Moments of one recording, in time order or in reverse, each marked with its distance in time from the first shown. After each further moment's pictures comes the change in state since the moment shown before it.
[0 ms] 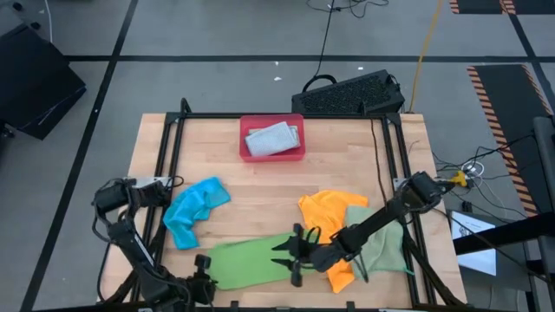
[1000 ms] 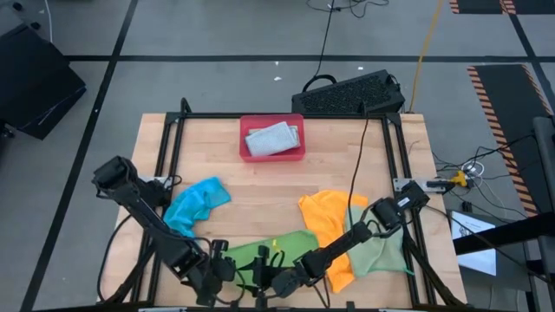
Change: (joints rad) left arm 0.301 -0.210 0.003 0.043 0.389 0.147; right arm -0.003 0.423 0.609 -0.131 -0.016 -0.134
